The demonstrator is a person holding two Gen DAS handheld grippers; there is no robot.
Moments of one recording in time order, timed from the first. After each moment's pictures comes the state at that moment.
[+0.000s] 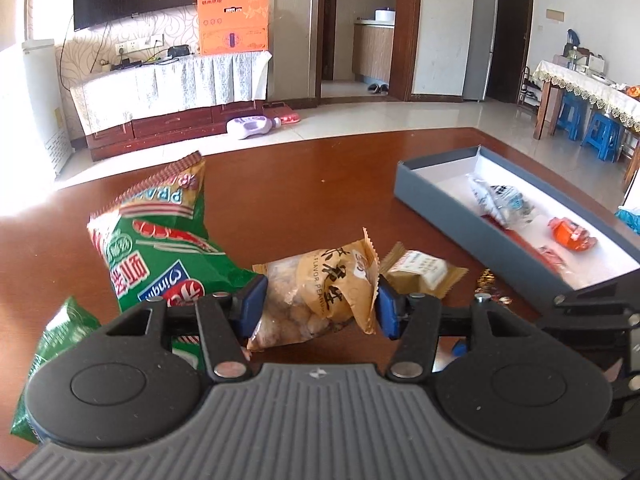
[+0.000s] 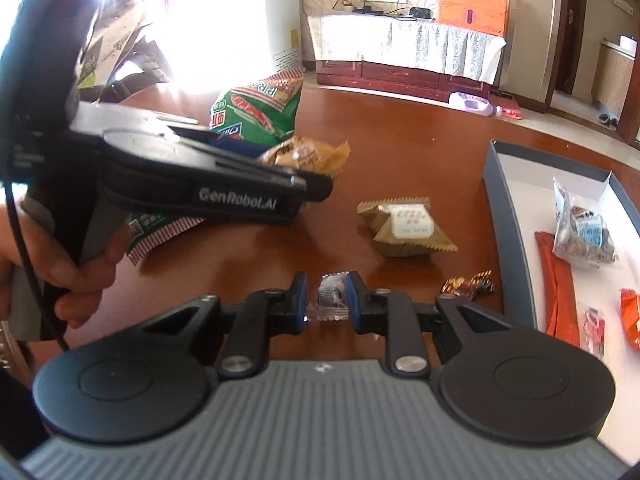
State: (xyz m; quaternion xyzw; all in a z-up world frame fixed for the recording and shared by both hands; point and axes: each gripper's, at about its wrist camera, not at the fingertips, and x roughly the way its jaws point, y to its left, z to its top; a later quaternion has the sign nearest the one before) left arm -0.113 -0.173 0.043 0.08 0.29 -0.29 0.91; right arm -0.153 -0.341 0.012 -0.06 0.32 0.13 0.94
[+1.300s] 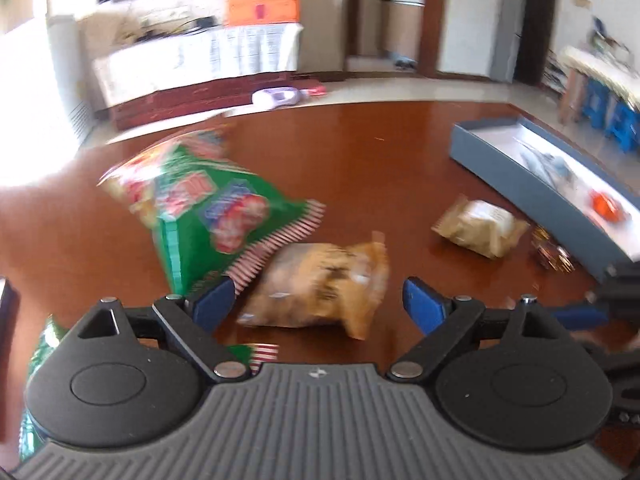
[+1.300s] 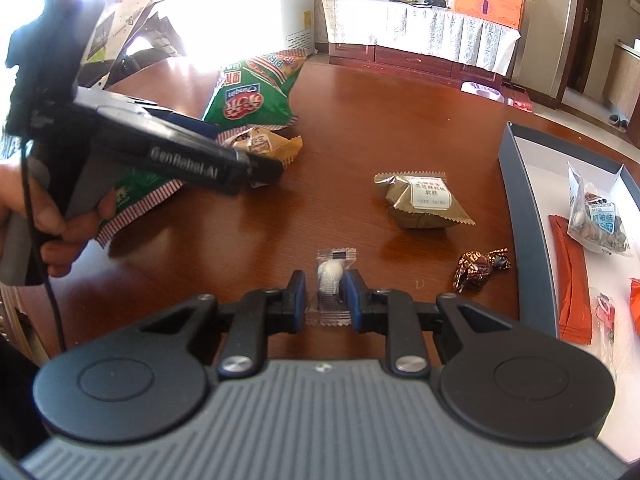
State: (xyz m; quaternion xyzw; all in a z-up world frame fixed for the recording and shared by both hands) left arm -0.107 -0.121 0.024 0.10 0.33 -0.26 0.90; right arm -0.150 -0.334 0.000 -0.08 0.34 0.14 0.93
